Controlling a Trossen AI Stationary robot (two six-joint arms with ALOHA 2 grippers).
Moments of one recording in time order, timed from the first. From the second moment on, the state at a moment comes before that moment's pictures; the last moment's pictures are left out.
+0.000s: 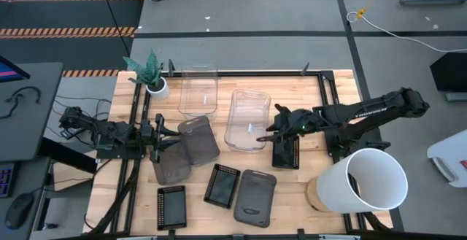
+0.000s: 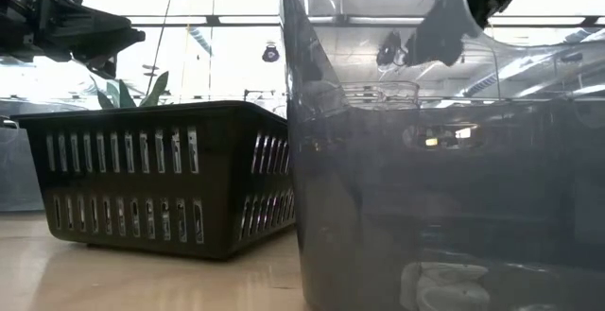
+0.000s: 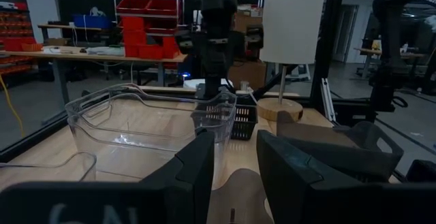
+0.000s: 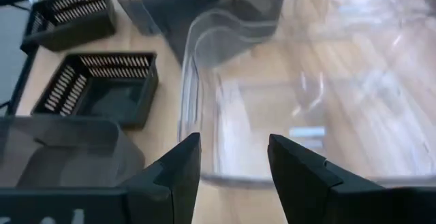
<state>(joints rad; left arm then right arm) -0.36 0.03 0.01 0.10 -0.40 -0.04 0.12 1.10 0.76 -0.32 0.14 0.30</state>
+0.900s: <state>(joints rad) -0.36 0.03 0.01 0.10 -0.40 -0.04 0.42 1.37 0.89 -0.45 0.25 0.69</state>
